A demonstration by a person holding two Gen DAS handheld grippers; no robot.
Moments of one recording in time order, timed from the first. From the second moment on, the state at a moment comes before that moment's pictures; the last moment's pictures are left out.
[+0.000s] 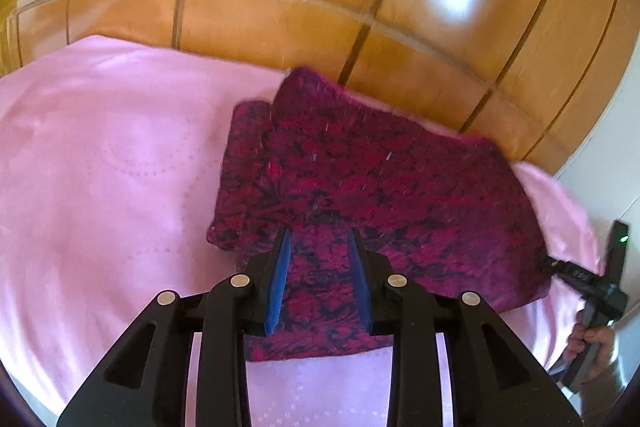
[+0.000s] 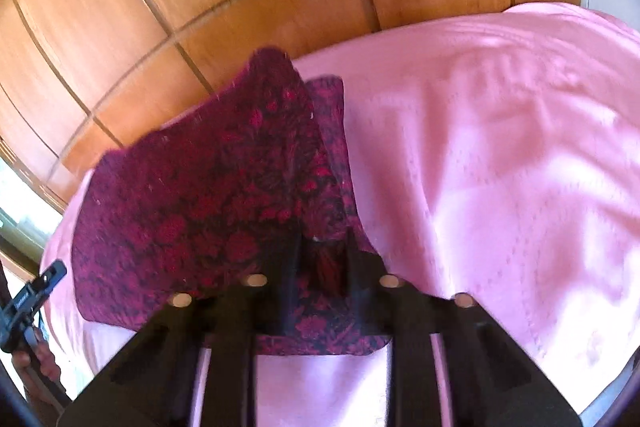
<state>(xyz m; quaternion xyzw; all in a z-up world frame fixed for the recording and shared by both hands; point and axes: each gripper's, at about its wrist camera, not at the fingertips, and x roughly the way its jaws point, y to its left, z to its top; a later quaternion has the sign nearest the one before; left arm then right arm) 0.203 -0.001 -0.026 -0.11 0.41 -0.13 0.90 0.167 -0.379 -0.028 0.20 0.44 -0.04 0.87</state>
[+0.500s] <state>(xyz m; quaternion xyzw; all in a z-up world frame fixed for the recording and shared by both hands) 0.199 -0.023 -0.008 -0.09 0.38 -0.16 0.91 0.203 -0.416 -0.029 0.29 0.42 0.02 0.86</state>
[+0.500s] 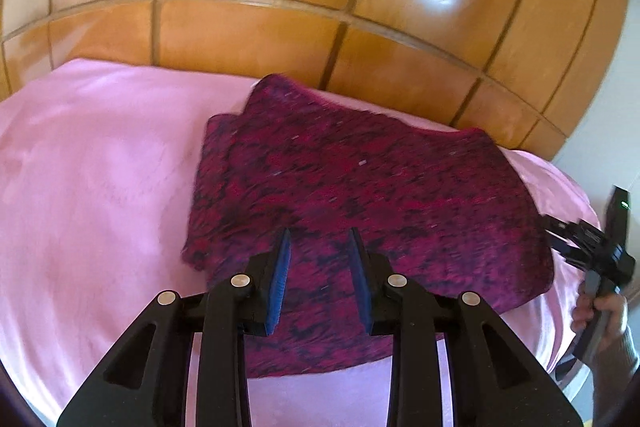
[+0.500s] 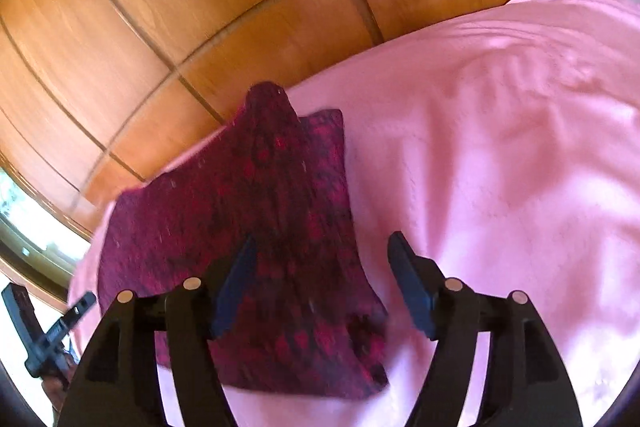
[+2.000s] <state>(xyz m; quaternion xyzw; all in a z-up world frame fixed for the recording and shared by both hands) 0.235 0.029 -0.045 -0.26 0.41 -0.23 0.84 0.276 -0.165 0.072 0.16 0.46 0.25 0.84</state>
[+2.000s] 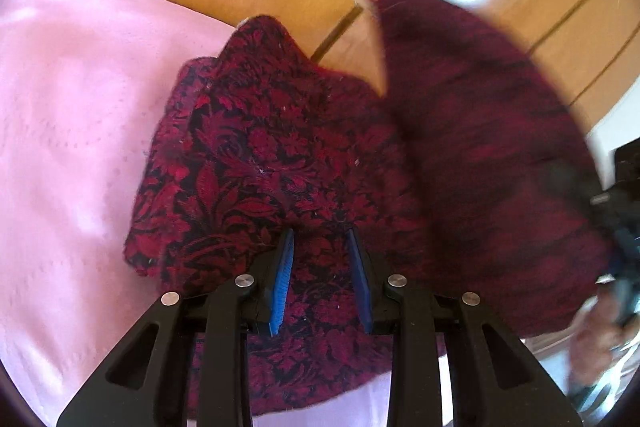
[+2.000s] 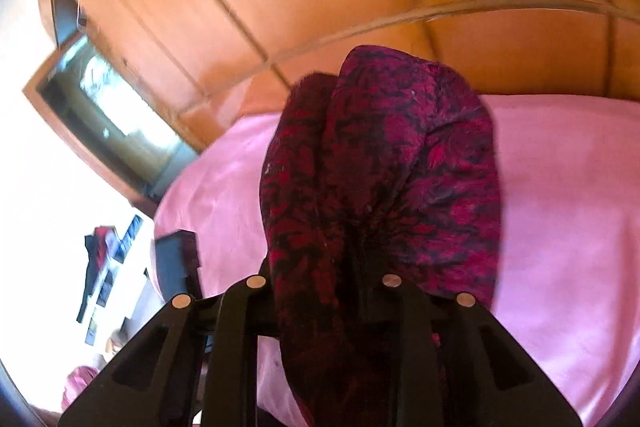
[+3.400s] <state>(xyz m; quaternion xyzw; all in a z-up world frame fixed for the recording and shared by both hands) 0.277 0.004 0.032 -0.16 0.44 -0.25 0.85 0.190 -0.256 0.031 0.16 0.38 0.22 0.88</state>
